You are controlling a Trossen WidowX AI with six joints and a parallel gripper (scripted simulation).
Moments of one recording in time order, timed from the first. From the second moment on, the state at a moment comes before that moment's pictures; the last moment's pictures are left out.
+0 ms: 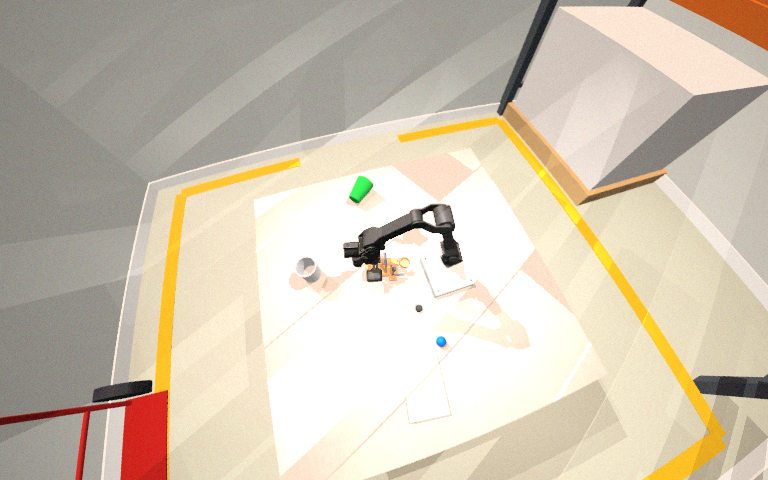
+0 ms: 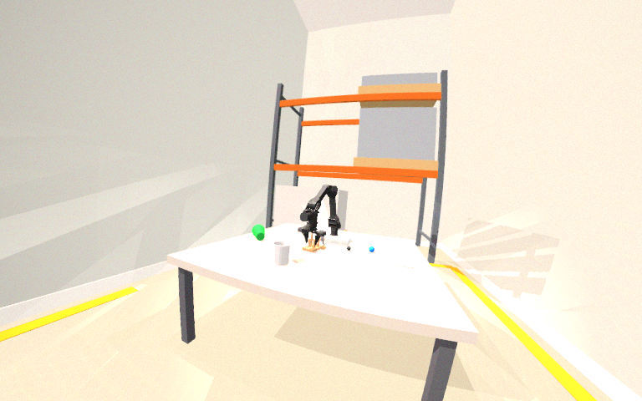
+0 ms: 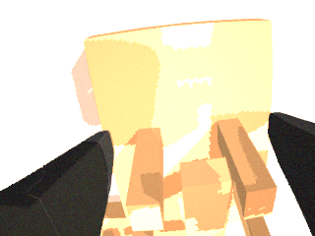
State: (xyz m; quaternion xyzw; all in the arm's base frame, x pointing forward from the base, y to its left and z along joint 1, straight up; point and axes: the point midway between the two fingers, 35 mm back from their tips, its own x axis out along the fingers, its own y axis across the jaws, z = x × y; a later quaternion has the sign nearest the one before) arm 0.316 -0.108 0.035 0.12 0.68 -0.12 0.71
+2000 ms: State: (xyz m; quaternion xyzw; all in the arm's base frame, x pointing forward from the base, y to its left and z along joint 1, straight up) arm 0.217 0.135 0.049 0.04 0.70 -0.03 0.72
